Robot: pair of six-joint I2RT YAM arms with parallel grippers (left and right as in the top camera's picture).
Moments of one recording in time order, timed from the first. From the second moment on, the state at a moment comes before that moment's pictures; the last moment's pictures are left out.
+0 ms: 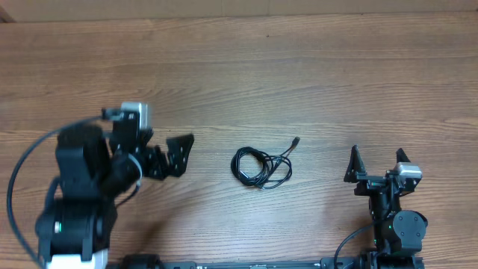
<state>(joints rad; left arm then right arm) -0.01 0.86 1.08 -0.87 0.47 -0.16 -0.05 0.01 0.02 -0.03 0.01 0.09</state>
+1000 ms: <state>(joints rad) -0.43 1.30 1.11 -0.91 0.24 -0.56 -0.05 0.01 0.02 -0.03 0.01 0.09</state>
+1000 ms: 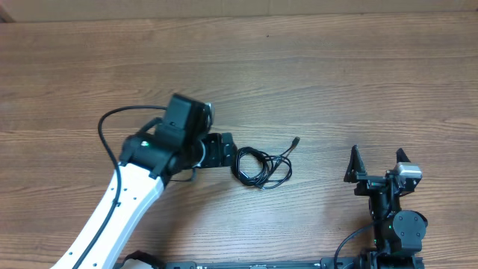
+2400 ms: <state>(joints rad) -0.51 1.83 1.11 -0.86 0.28 -0.95 -0.05 0.01 0.02 -0.03 0.01 0.09</state>
